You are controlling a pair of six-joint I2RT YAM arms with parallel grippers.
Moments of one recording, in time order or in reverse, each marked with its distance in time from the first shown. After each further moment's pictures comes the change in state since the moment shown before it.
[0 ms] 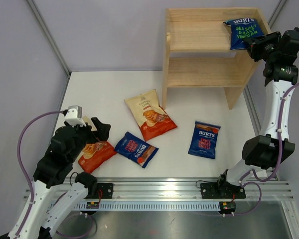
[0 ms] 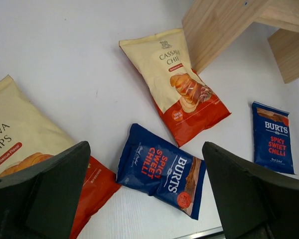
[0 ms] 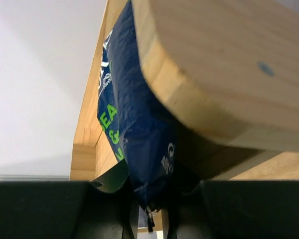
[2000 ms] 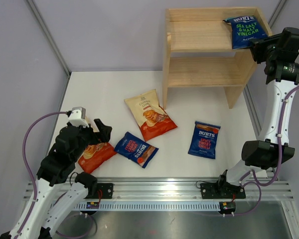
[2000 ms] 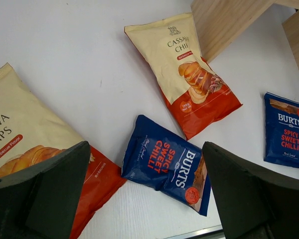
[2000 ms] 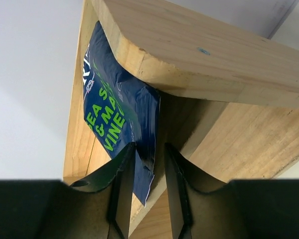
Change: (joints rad) left arm 0.000 0.002 -0.063 0.006 -0.002 0.008; right arm 0.035 0.005 0.155 -0.269 0.266 0.043
